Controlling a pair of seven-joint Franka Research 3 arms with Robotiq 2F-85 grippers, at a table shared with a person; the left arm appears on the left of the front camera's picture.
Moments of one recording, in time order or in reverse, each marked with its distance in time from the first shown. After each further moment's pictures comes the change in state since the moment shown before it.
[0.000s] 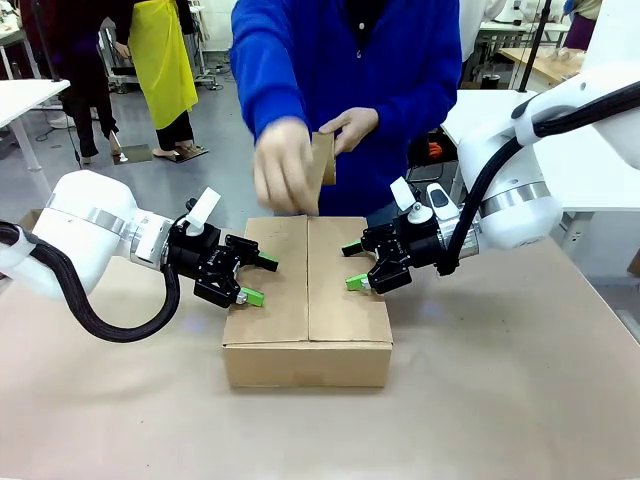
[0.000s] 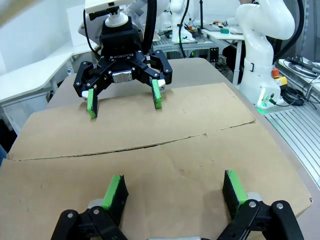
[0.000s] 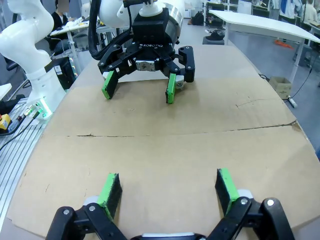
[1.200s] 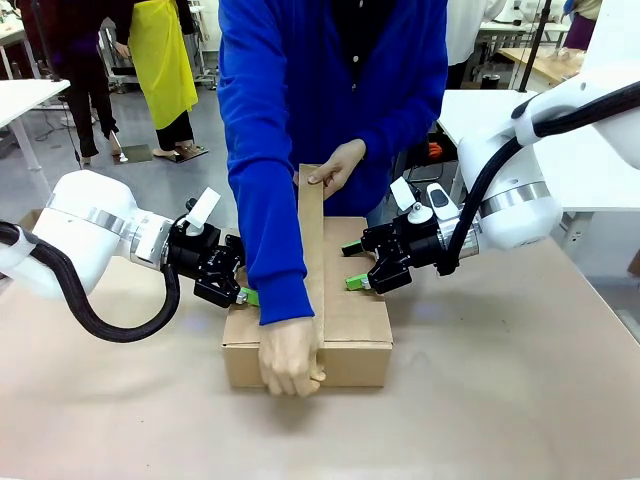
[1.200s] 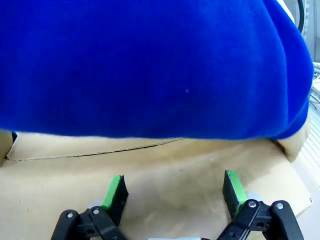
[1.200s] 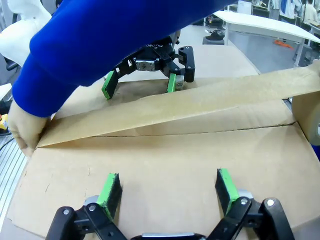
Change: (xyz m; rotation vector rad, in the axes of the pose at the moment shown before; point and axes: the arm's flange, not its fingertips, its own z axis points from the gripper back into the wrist) left arm 0.000 0.000 0.000 0.000 0.000 0.000; right arm 0.000 0.000 0.000 0.000 0.000 0.000
